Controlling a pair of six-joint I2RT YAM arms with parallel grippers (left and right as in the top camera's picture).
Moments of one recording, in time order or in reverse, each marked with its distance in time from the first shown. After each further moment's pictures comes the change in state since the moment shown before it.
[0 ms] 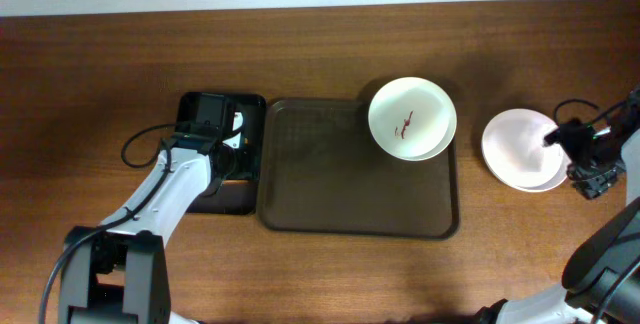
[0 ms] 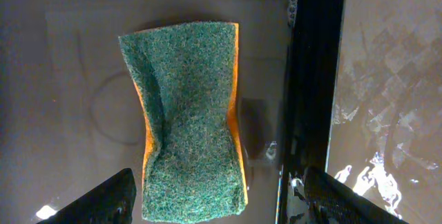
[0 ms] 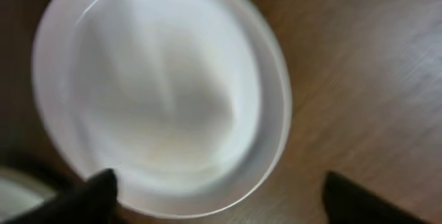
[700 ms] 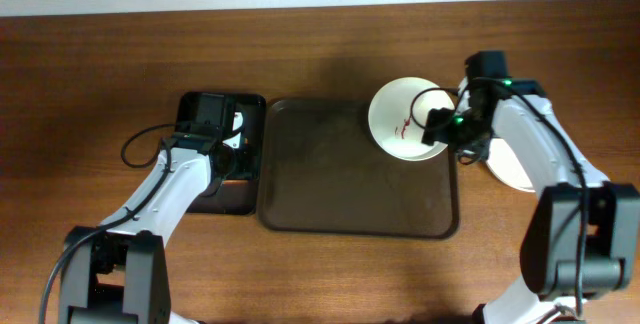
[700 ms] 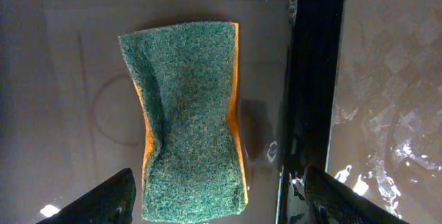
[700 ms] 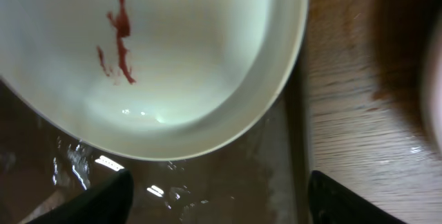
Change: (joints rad) left arm 0.000 0.000 0.000 0.000 0.000 0.000; right arm 0.612 0.062 0.000 0.017 0.010 -0.110
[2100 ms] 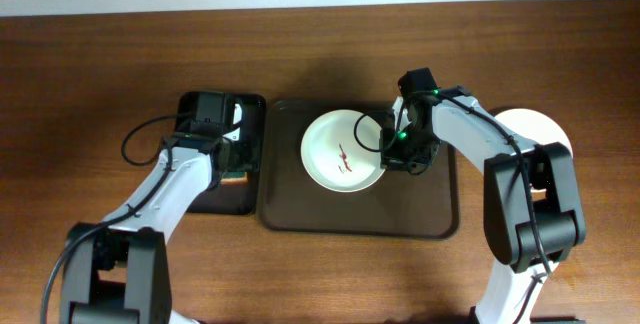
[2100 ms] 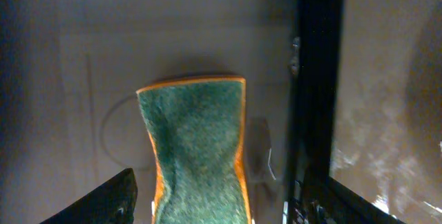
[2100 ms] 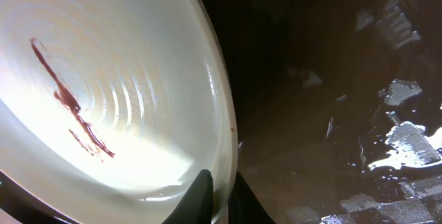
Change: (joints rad) left arm 0.000 0.016 -0.001 0.105 -0.036 -0.001; right arm 0.204 0.172 0.003 0.071 -0.199 -0.013
